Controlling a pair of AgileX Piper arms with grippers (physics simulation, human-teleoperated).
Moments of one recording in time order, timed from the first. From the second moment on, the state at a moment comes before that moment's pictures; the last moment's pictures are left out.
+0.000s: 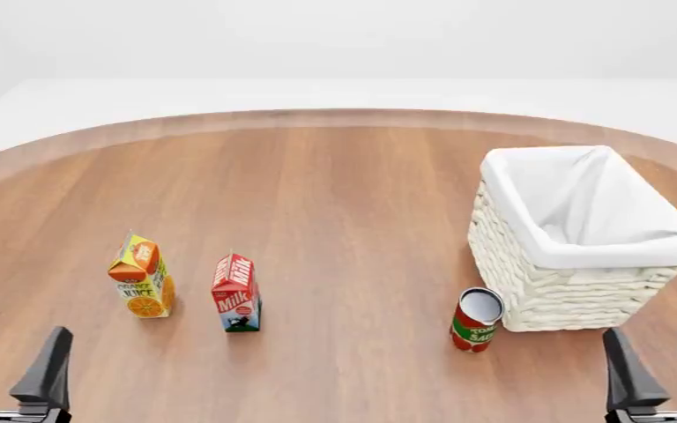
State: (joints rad) left arm 0.00 0.00 0.00 0.00 0.00; right arm 0.01 0.00 0.00 0.01 -0.01
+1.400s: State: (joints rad) left arm 0.00 0.00 0.00 0.00 0.00; right arm 0.44 0.84 -0.85 0.17 0.31
